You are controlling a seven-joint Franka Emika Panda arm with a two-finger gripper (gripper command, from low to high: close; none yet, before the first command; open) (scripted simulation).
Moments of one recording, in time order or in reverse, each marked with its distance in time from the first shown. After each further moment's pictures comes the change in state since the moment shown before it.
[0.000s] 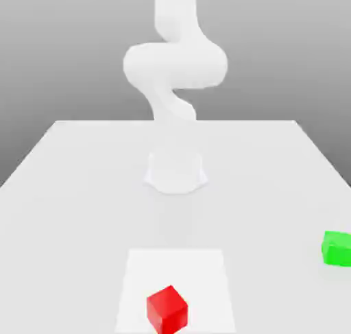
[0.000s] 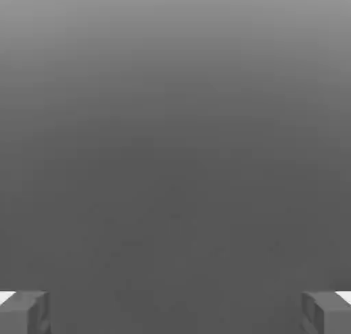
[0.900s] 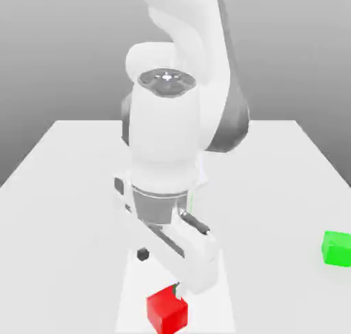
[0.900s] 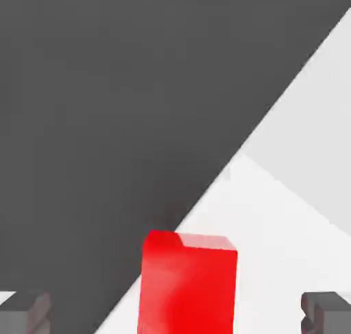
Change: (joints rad) arm -0.223 0.955 0.180 -0.144 -0.118 0.372 0.926
